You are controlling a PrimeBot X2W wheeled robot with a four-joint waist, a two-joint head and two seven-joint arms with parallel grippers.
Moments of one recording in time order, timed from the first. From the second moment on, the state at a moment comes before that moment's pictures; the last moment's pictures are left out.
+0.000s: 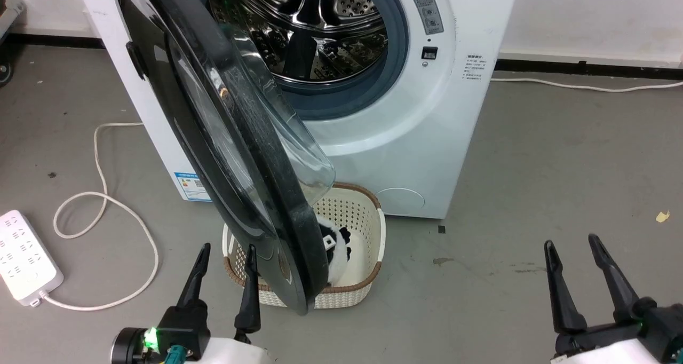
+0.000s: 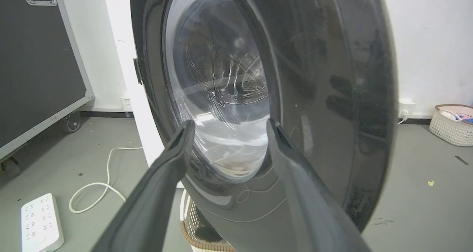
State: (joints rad) left arm 0.02 0.05 -0.11 0.03 -0.06 0.07 -0.26; right arm 0.06 -0.08 -0.05 -0.05 0.12 0.13 -0.26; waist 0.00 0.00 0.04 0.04
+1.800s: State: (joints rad) left arm -0.13 0.05 -0.45 0.12 -0.16 0.14 -0.24; right arm 0.05 -0.05 -0.08 -0.04 0.12 0.13 -0.26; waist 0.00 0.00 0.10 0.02
